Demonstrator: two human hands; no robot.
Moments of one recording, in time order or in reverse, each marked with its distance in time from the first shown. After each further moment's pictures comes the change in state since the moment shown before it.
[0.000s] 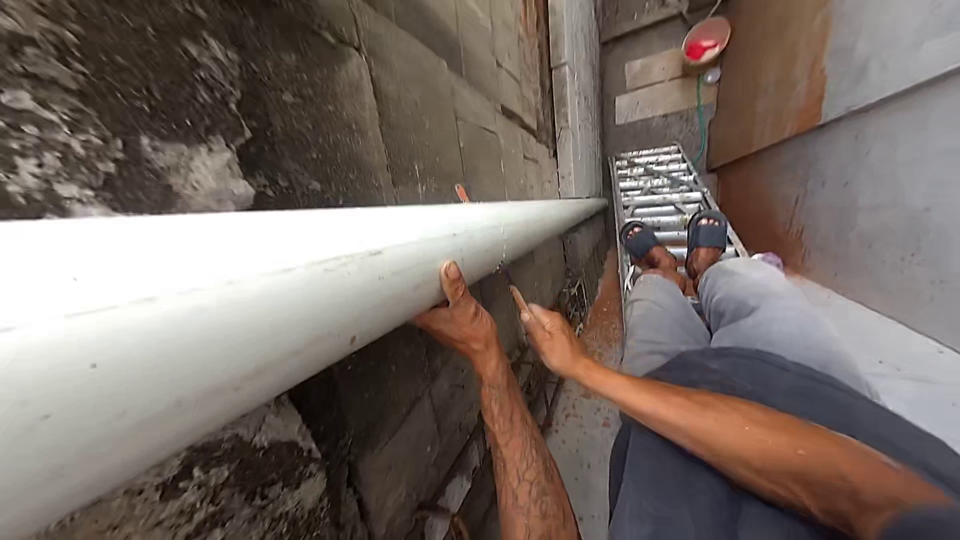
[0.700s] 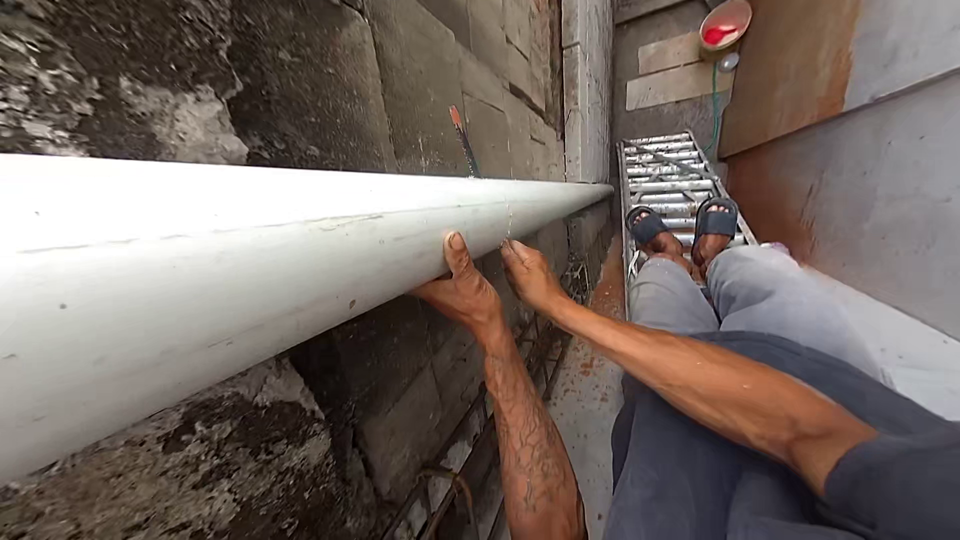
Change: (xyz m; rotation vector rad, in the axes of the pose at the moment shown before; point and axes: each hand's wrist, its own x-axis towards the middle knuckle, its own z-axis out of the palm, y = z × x) left_hand -0.005 0.001 -0.004 0.048 0.011 -0.019; right_hand 0.035 -0.018 0.009 0.001 0.056 -0.059
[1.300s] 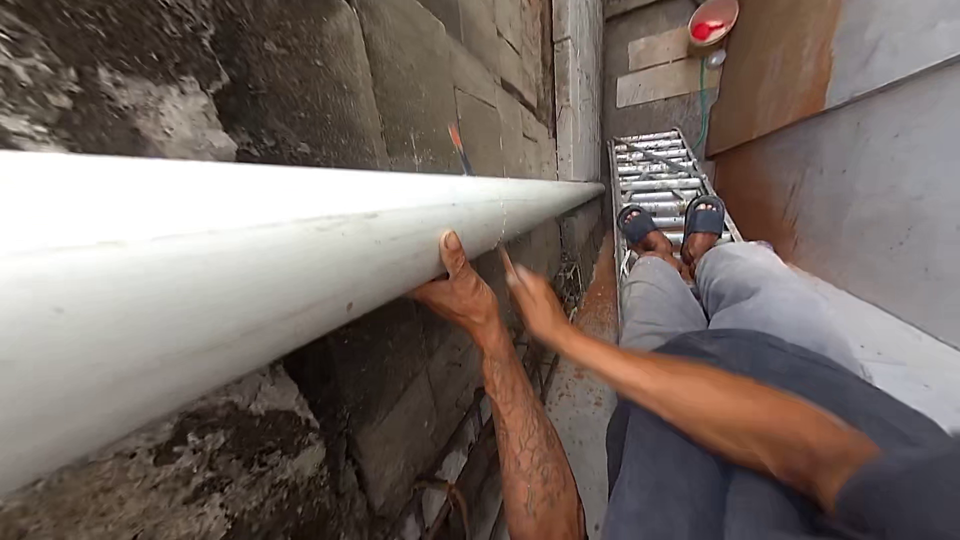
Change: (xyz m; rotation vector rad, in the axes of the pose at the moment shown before) left_hand -0.004 0.000 -0.004 0.025 0.003 -0.008; right_hand -0.036 0.015 0.005 0.020 -0.015 0.062
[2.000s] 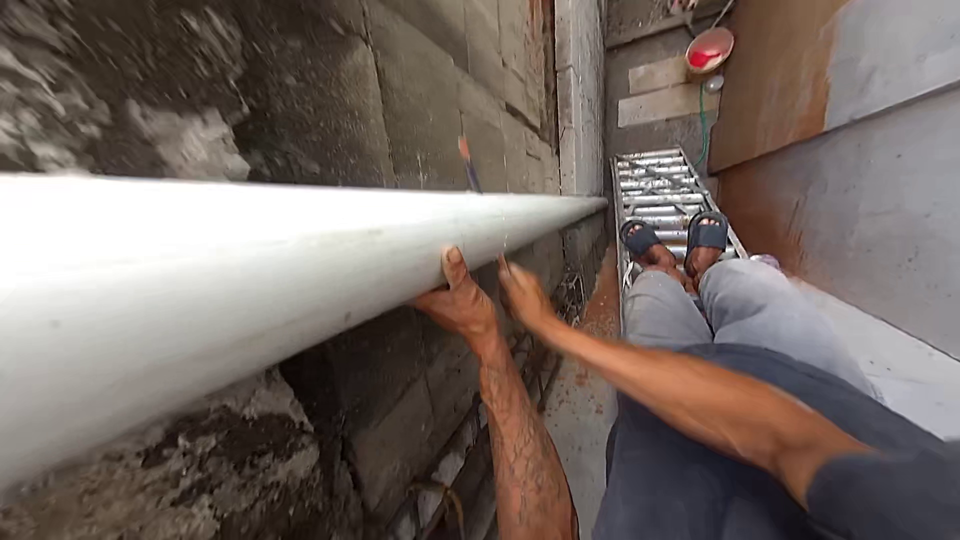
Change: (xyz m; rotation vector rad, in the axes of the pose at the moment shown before) left_hand 0.001 -0.002 0.003 -0.053 0.000 0.030; right_hand 0.022 -0.013 0.003 0.020 0.010 -0.008
